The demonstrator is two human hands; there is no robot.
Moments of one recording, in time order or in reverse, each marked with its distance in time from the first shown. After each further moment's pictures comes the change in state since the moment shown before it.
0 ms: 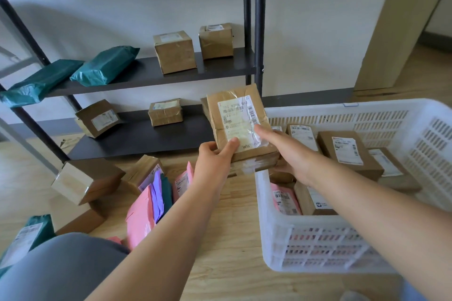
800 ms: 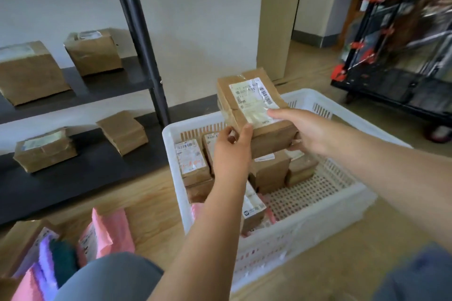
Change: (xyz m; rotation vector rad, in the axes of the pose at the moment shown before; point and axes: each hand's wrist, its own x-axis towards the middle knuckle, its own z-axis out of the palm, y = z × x) left_hand -0.005 0.048 0.194 0.050 -0.343 0.155; right_hand -0.039 -0.009 -0.192 0.037 0.505 0.169
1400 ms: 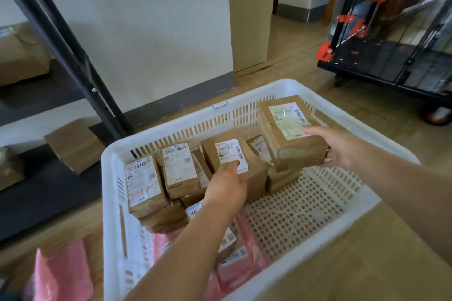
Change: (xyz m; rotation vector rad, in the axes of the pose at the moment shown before) left_hand 0.087 -0.071 0.110 0.857 -0.410 0.150; right_hand 0.108 0.093 -0.155 0.130 0.247 0.310
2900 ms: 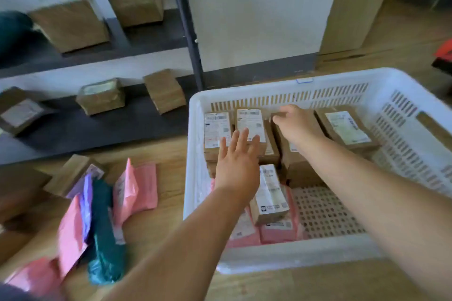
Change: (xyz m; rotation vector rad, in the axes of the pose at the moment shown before) left_hand -0.066 -0.077 -0.024 0.459 0.392 -0.061; right_hand -0.035 -0.014 0.218 -0.538 -0.065 -0.570
